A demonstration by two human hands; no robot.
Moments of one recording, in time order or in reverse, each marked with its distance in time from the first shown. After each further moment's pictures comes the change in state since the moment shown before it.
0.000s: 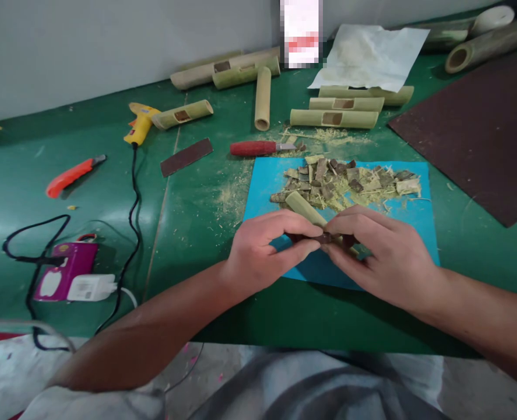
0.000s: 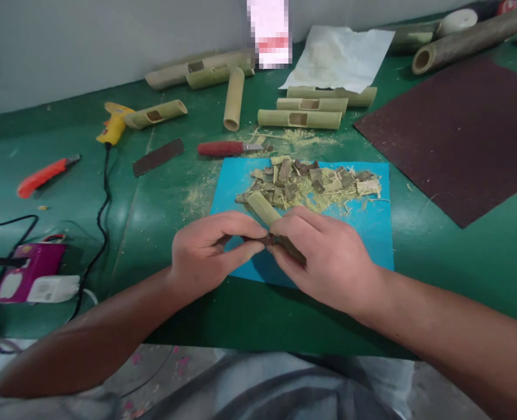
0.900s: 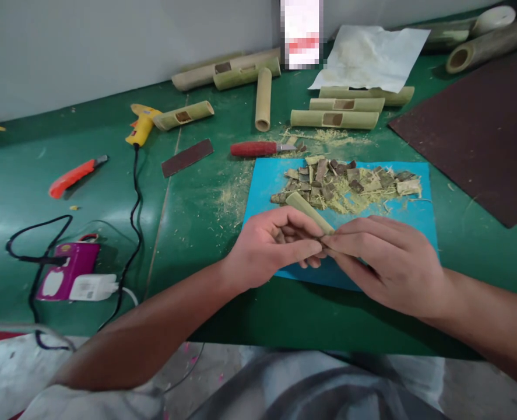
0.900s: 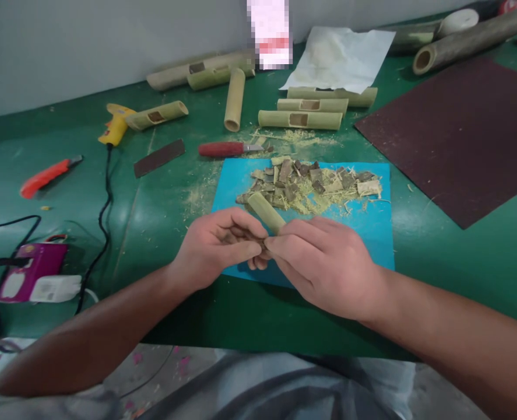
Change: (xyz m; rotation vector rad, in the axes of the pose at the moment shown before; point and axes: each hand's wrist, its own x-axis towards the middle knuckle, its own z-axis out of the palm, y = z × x) left_hand 0.006 0.006 -0.001 -0.658 -0.138 -0.614; right_hand -0.002 0.002 -0.005 -0.097 0.076 -0.258
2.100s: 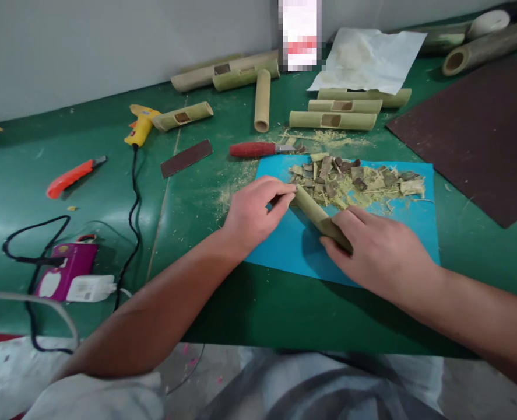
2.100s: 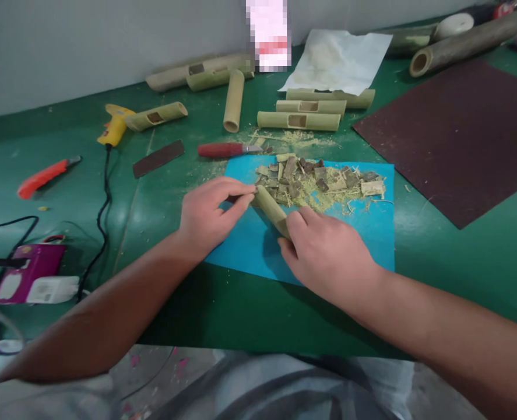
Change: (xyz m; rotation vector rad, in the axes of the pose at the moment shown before) left_hand 0.034 -0.015 -0.041 1.139 0.342 0.639; right_hand 0.000 0.002 0.013 -0.447 -0.255 0.305
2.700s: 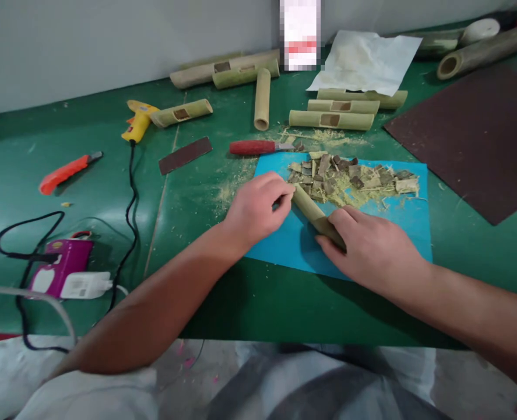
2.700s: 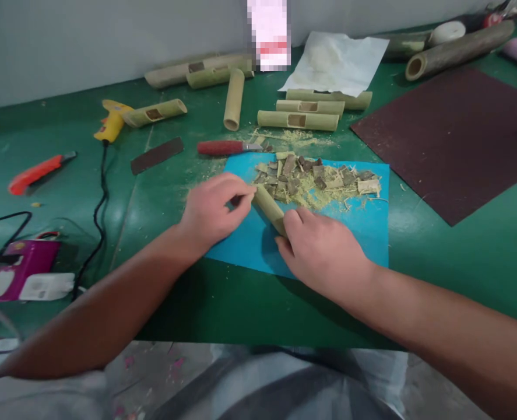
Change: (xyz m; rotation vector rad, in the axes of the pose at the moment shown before) left_hand -0.001 0.002 0.009 0.083 -0.074 0.212; right_hand 0.003 -0.005 0.000 -0.028 -0.145 0.047
